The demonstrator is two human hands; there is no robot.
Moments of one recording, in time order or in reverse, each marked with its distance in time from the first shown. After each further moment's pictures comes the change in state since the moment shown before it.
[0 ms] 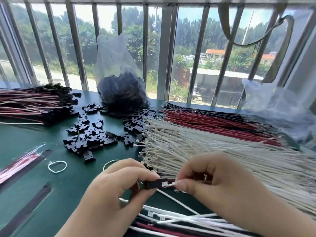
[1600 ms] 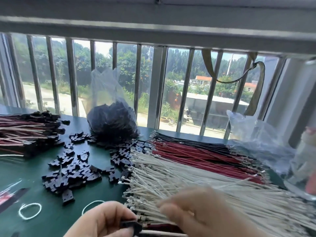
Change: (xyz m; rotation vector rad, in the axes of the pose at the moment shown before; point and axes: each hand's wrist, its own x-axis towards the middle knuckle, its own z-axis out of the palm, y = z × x) left_hand 0.016 -0.024 0.012 -0.738 -0.253 -0.644; right_hand 0.030 0.036 -0.014 -0.339 -0.139 -0.167
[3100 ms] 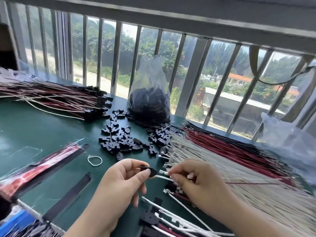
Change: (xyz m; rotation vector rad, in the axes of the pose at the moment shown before) left_hand -0.027 -0.011 -0.029 -0.132 0.439 0.123; right_hand 0.035 -0.057 0.029 0.193 0.214 -0.002
